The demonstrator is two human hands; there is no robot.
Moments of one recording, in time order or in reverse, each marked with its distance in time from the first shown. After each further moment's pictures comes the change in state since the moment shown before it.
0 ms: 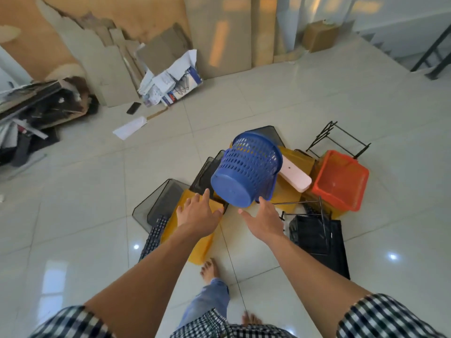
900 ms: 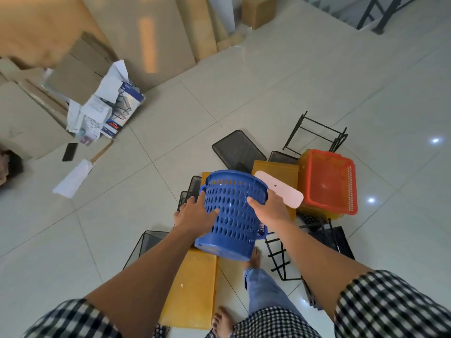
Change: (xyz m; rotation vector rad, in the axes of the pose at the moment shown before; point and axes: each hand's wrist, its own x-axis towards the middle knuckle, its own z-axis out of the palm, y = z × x) left_hand 0.306 0.099 -0.095 0.111 -0.193 0.189; right_hand 0.285 -0.032 -0.088 0.248 0.056 0.345
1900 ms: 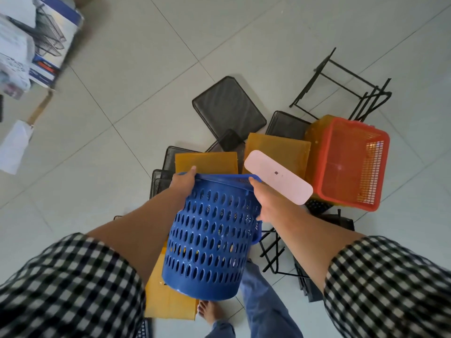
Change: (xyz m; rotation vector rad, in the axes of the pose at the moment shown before) left_hand 0.308 0.039 0.073 -0.768 -0.184 -0.652; right_hand 0.254 0.024 0.047 0.653 -0.266 0.853
